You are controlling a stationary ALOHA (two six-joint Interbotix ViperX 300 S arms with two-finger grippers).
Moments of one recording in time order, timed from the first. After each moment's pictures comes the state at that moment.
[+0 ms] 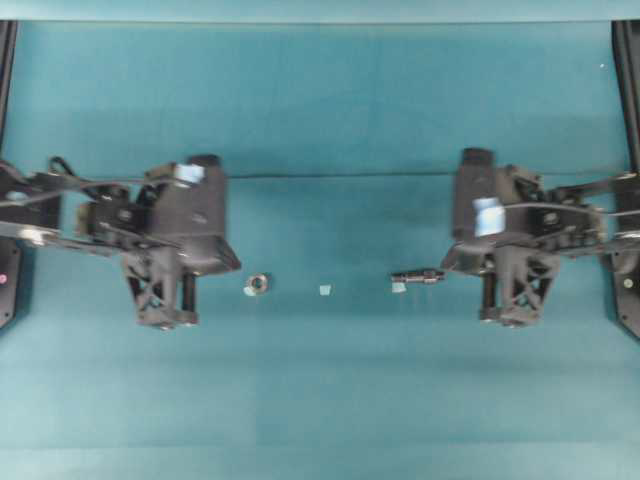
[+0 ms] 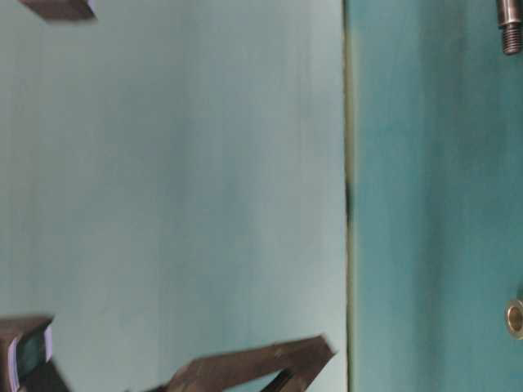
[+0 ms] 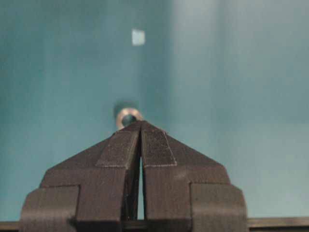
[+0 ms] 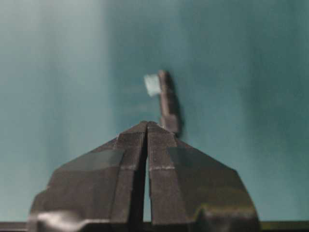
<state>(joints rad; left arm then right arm) -0.01 -0.23 0.65 0.02 0.47 -0.05 -0.01 -0.33 0.79 0.00 0.59 0.11</state>
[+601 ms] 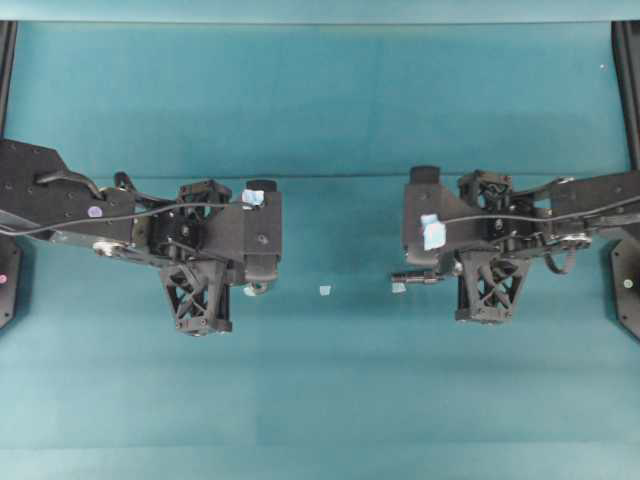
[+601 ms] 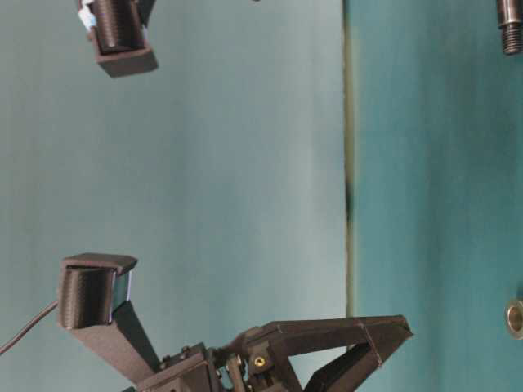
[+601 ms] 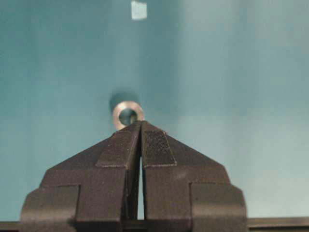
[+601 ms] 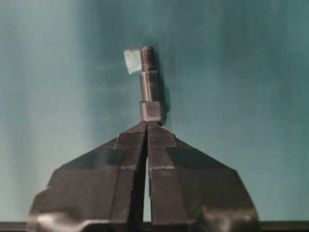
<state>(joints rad) -0.01 -0.07 0.59 0.02 0.52 -0.04 -0.02 -0.19 0.73 -0.01 0.66 0.04</state>
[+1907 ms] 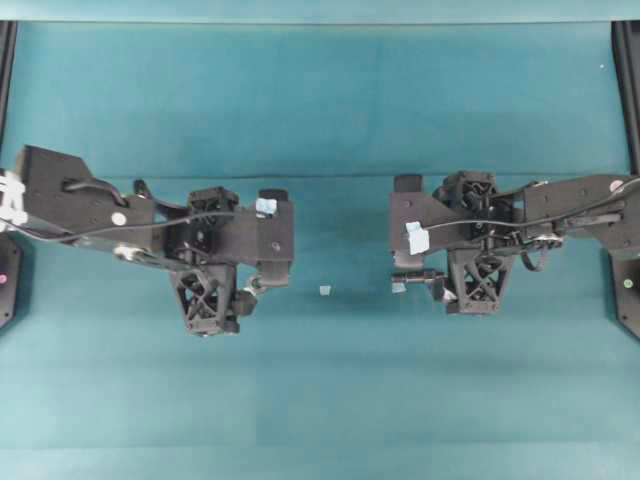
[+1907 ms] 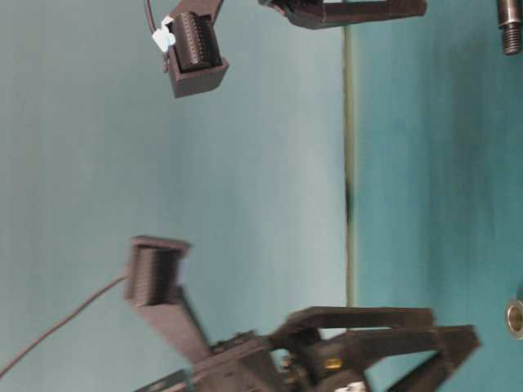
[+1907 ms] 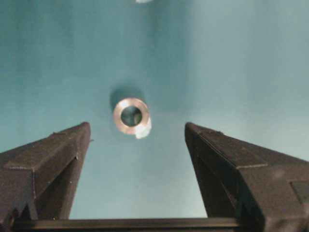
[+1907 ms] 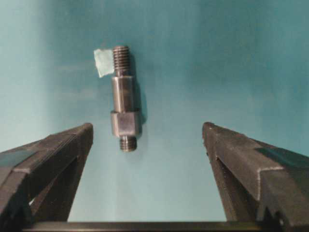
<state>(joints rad) 0.00 0.03 0.59 0.02 0.48 -0.04 -0.06 -0.09 0.76 -0.05 0.55 0.00</state>
